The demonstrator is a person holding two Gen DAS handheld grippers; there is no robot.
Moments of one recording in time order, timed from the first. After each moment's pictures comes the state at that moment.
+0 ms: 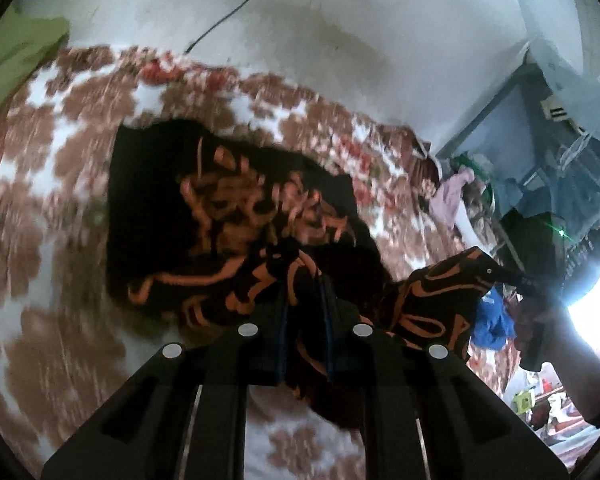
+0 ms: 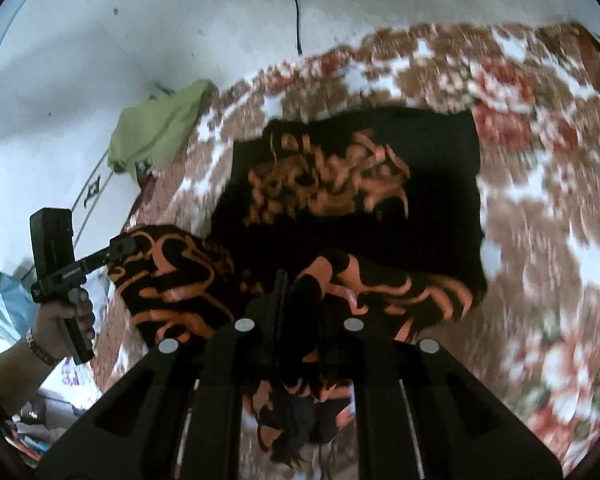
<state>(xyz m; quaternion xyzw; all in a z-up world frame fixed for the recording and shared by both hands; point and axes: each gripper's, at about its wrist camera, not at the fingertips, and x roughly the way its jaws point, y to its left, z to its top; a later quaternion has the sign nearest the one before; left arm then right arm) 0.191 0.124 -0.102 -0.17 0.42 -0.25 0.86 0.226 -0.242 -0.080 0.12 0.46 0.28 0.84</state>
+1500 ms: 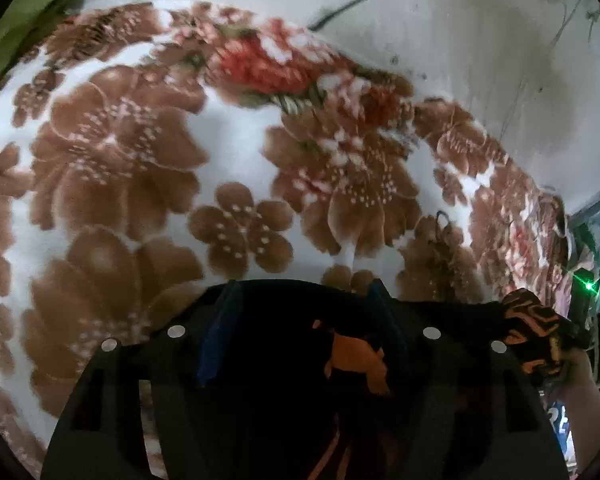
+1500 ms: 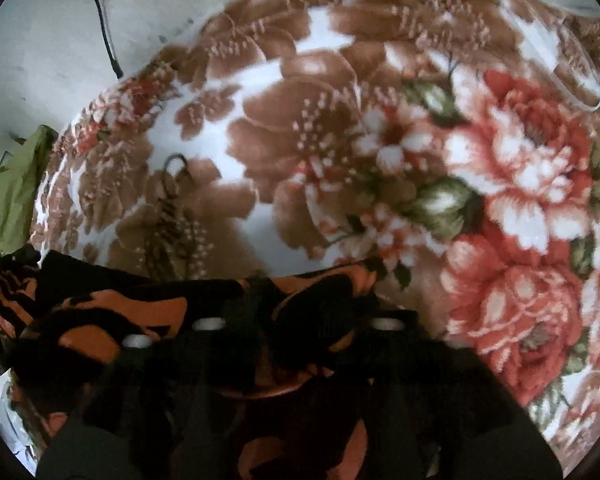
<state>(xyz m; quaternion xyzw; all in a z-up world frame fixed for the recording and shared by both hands) 0.571 0.204 -0.228 -0.18 0.50 -0.09 0.84 0.607 -0.262 -0.240 0.09 0.49 0.13 0.86</state>
